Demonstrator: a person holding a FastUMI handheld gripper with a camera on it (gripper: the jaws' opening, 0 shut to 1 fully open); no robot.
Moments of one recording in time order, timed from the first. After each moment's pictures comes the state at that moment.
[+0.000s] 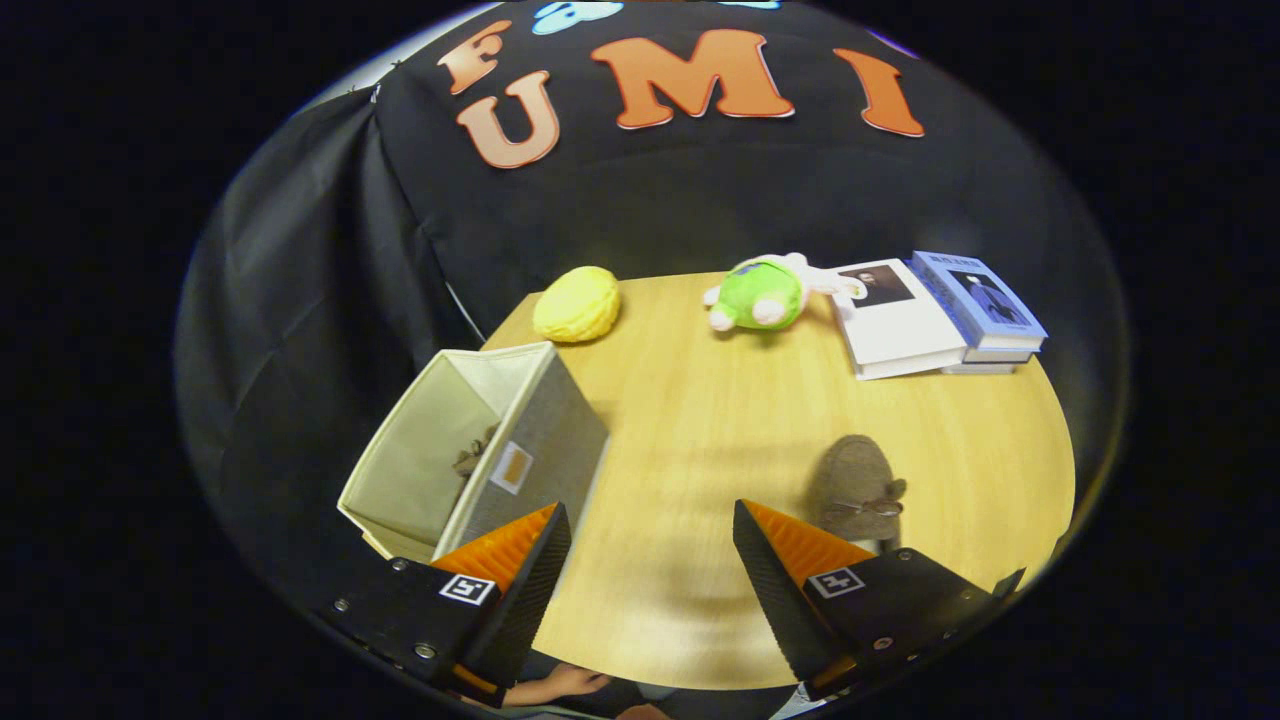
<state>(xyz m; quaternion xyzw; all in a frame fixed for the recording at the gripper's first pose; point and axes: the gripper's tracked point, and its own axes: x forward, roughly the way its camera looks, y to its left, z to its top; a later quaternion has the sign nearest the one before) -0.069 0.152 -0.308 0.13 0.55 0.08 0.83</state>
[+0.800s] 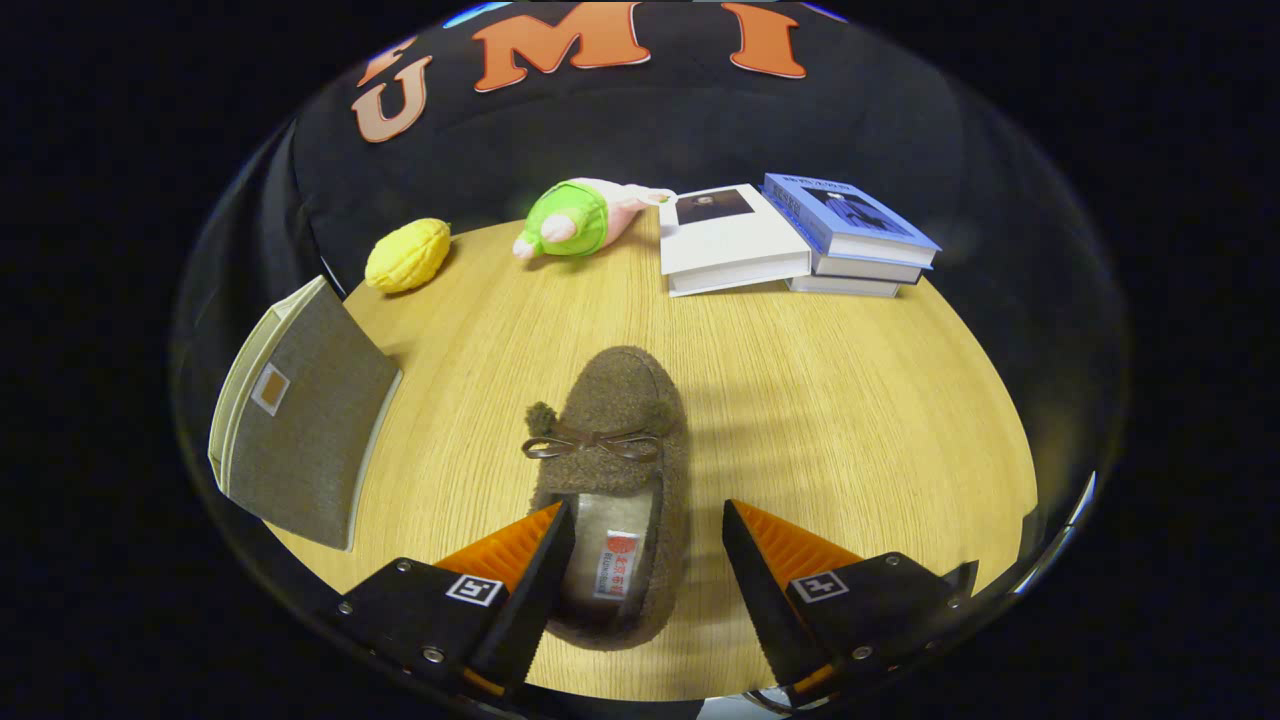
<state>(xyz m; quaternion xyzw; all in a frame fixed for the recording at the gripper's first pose) -0.132 0.006 -0.414 0.07 0.61 -0.03 0.79</state>
